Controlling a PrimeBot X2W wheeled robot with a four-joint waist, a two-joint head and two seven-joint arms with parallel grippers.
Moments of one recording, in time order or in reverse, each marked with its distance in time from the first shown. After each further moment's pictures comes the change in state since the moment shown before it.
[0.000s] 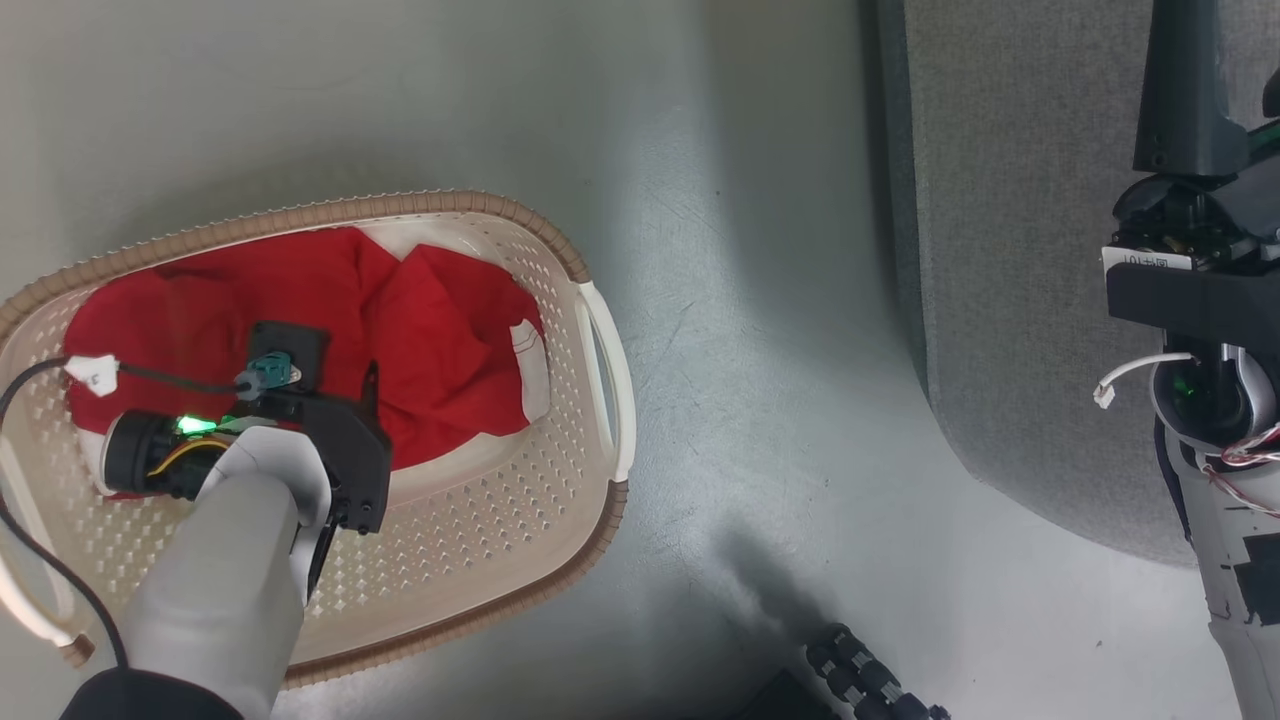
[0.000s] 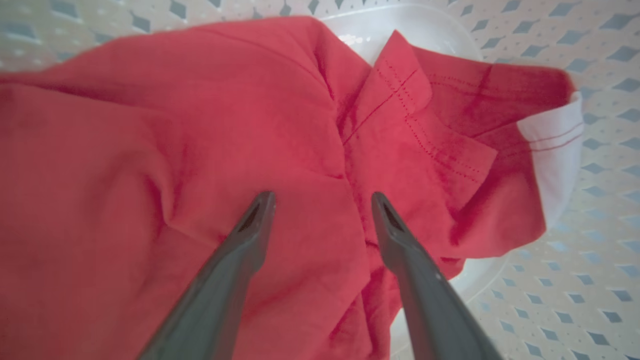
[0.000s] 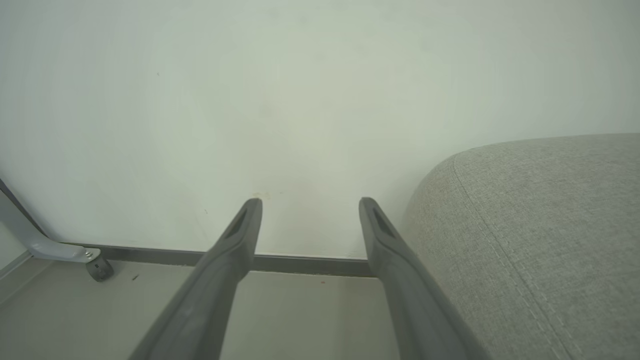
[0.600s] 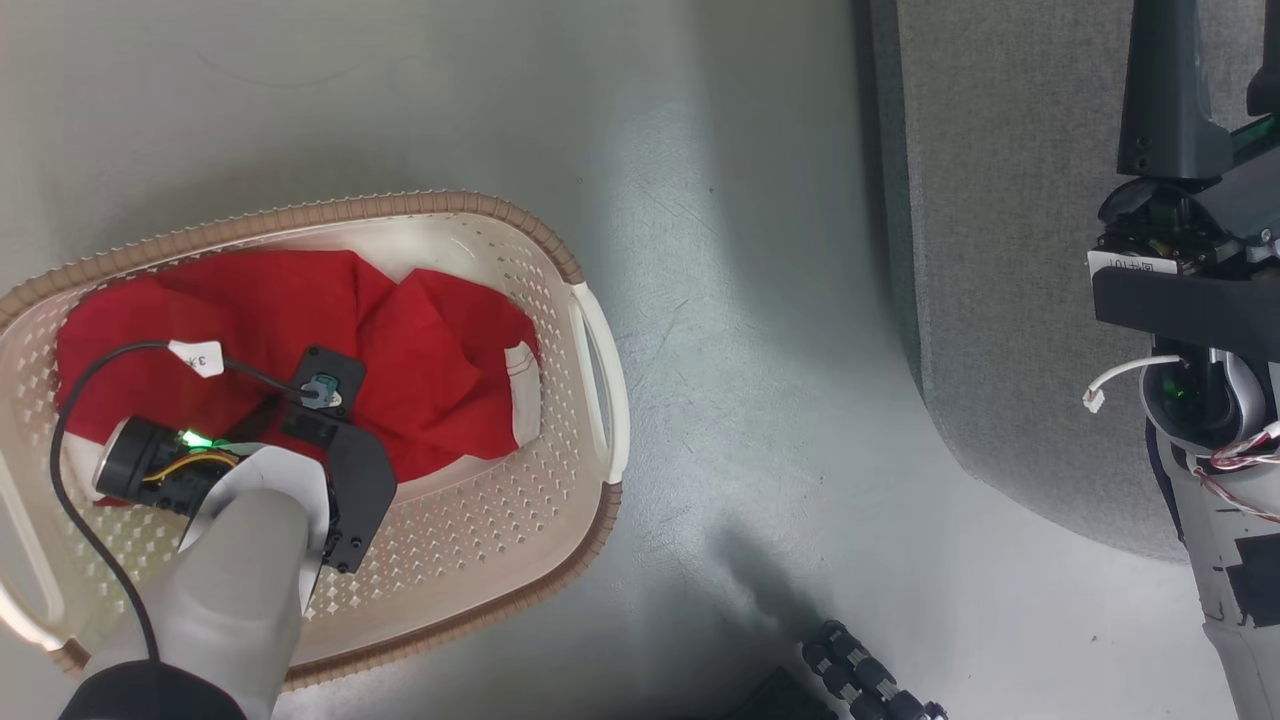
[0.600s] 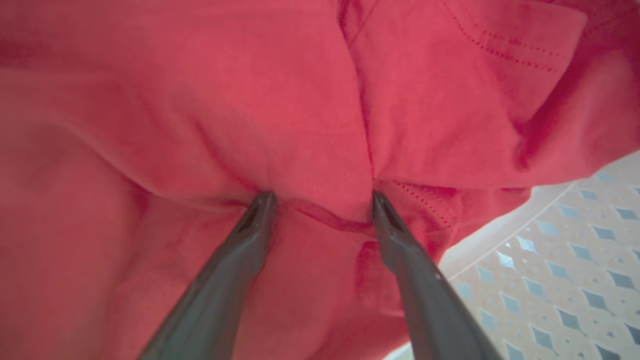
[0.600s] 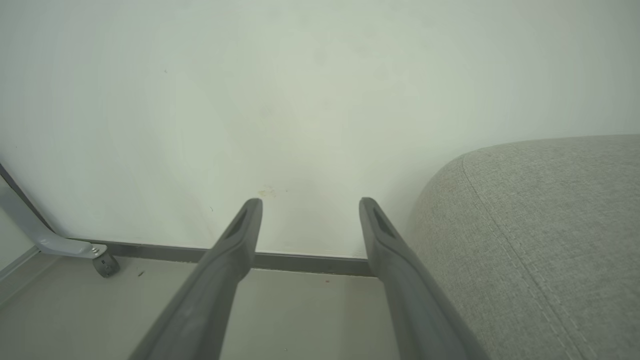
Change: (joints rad) left arm -0.048 -0.015 -0.133 0.144 0.139 0.050 0.150; right arm -0.009 0.000 0.023 -0.005 0.000 0.000 0.000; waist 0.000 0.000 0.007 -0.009
